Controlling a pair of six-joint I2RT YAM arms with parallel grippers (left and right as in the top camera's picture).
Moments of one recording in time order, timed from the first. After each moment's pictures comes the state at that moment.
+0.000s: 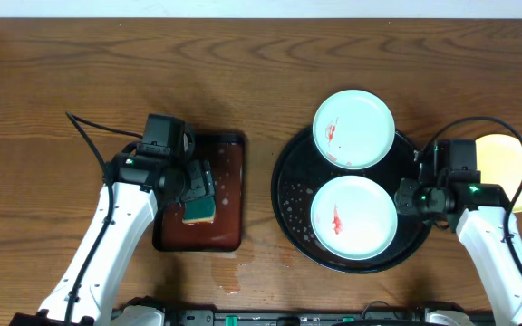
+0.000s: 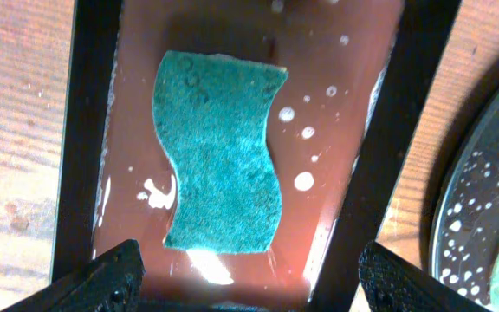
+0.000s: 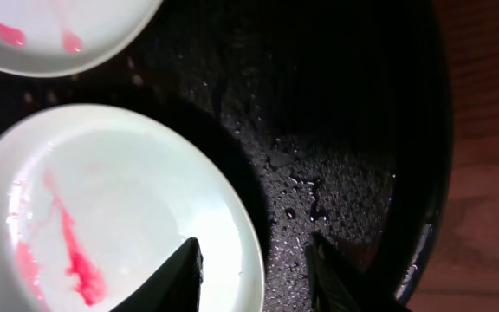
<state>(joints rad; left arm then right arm) -0.17 1.33 0.96 -0.94 0.10 -0.41 -0.03 1.27 0.74 -0.74 -0.11 0.17</state>
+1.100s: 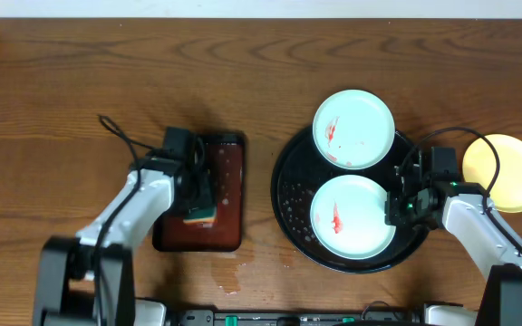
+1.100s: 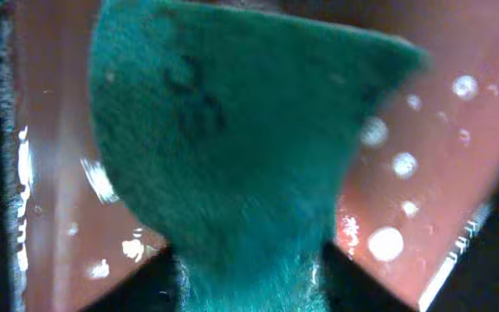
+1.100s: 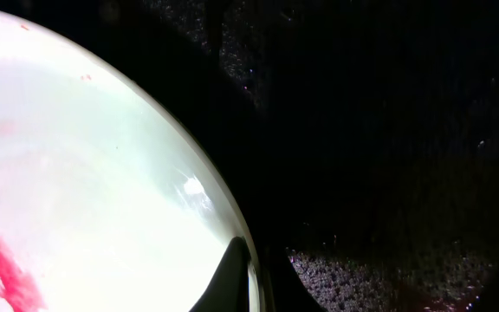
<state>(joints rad) -0.17 1.58 0.81 -0.68 0.10 -0.40 -0.02 1.46 0.65 -0.60 -0.19 0.09</state>
